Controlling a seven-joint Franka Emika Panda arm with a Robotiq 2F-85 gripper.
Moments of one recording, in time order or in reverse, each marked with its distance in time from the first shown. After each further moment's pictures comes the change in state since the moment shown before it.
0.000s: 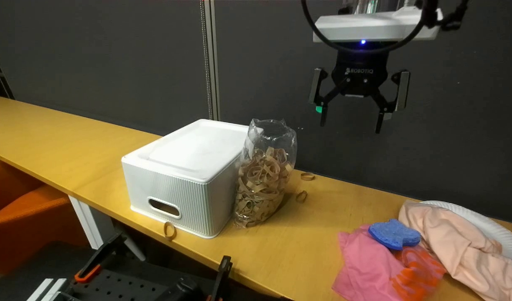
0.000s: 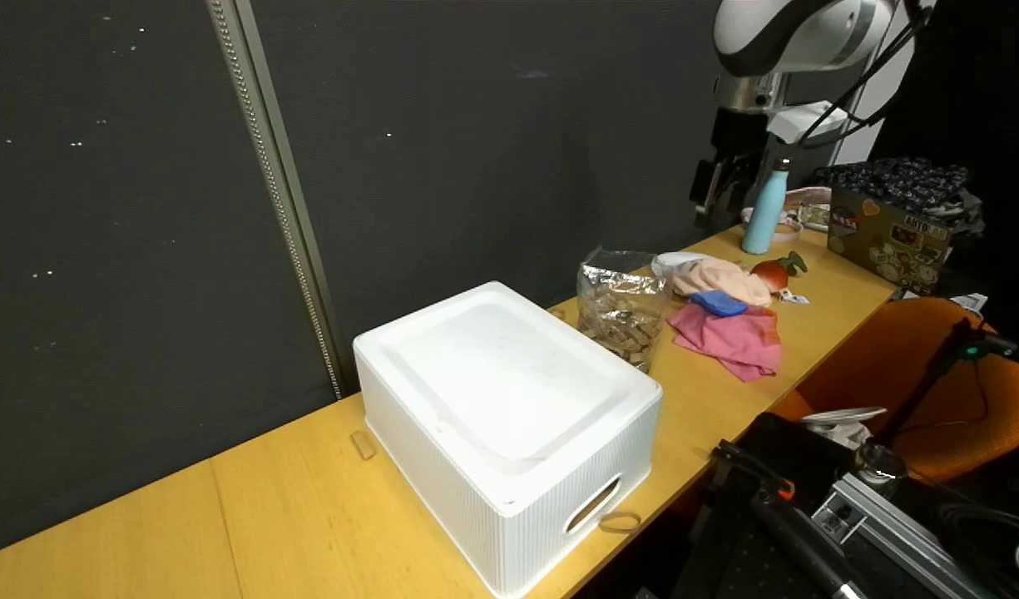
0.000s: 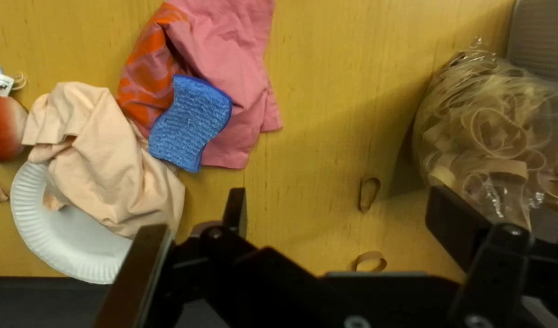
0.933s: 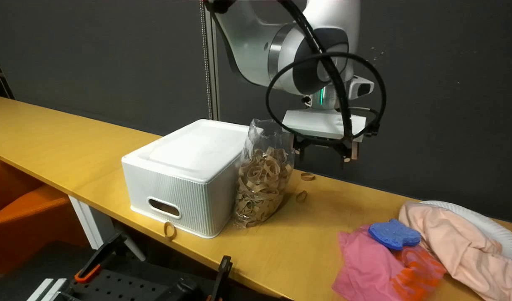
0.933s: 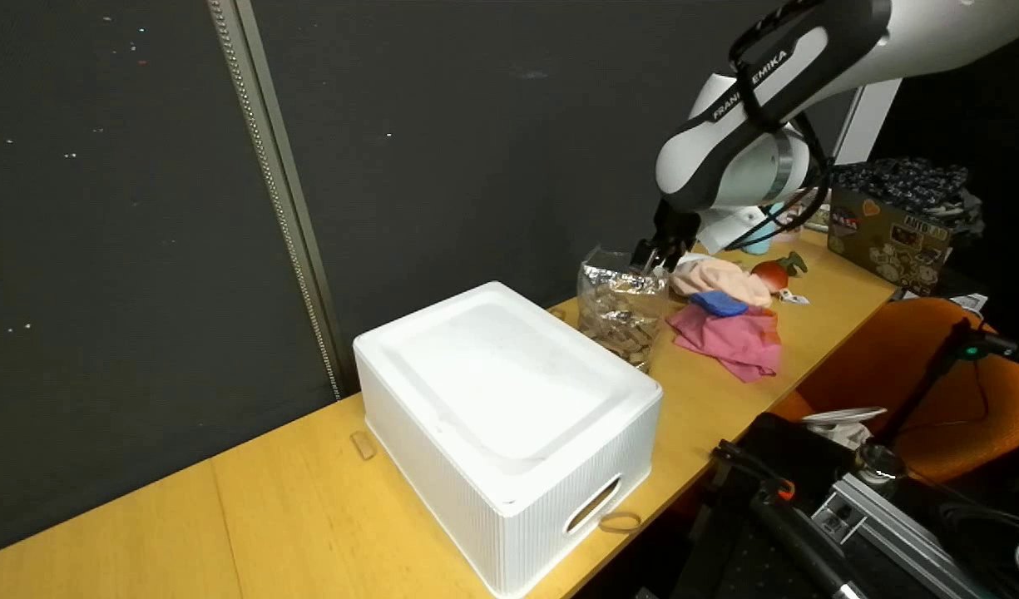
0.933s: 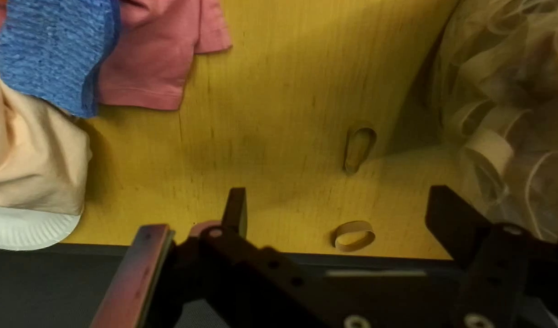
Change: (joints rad) arm -0.036 0.200 0.140 -0.131 0.127 0.551 -0.028
